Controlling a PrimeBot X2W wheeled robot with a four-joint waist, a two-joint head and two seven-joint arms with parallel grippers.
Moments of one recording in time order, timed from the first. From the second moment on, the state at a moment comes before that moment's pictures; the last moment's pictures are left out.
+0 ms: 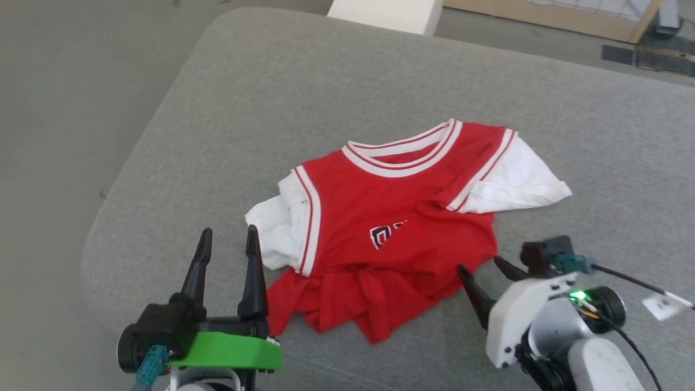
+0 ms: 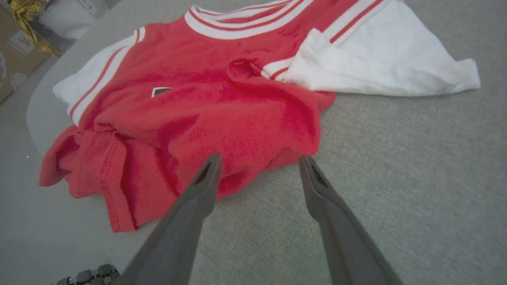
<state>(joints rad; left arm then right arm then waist) 0.04 0.05 -0.18 -0.13 -0.26 0.07 -0.26 -0.09 -0.05 0.13 0.05 0.19 0.13 0.43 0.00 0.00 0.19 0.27</state>
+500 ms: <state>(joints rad) 0.03 0.05 -0.19 -0.11 -0.27 0.07 -0.26 -0.28 -0.05 0.16 0.39 0.06 0.13 0.41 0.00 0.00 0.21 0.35</state>
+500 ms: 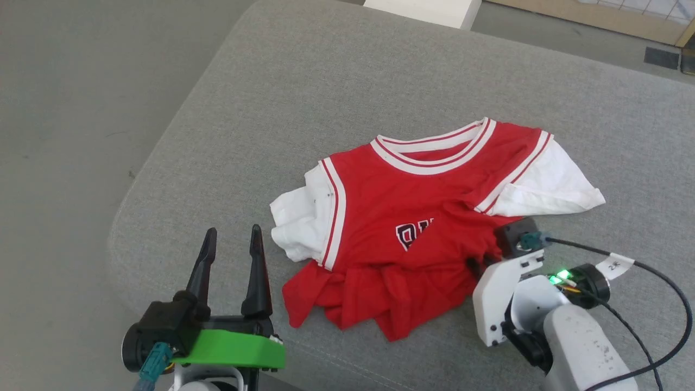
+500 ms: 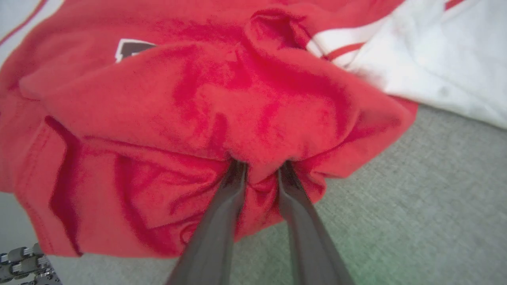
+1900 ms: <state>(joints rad) 0.04 0.05 -0.13 -0.11 -0.23 0.04 -0.26 0.06 -0.05 -0.34 -0.18 0.17 0.13 0.09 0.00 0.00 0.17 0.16</state>
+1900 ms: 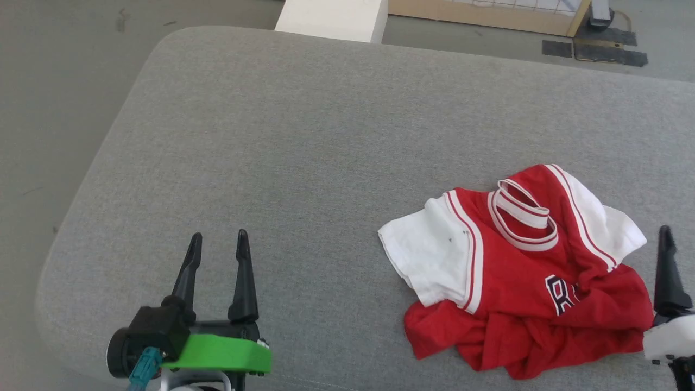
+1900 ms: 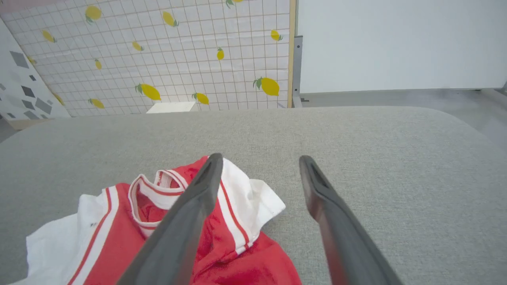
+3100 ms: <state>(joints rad) -0.46 0.09 -0.44 0.34 -0.25 -0.12 0.45 0.06 -0.05 -0.30 -0.01 0.27 0.13 -0.17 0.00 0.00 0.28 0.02</state>
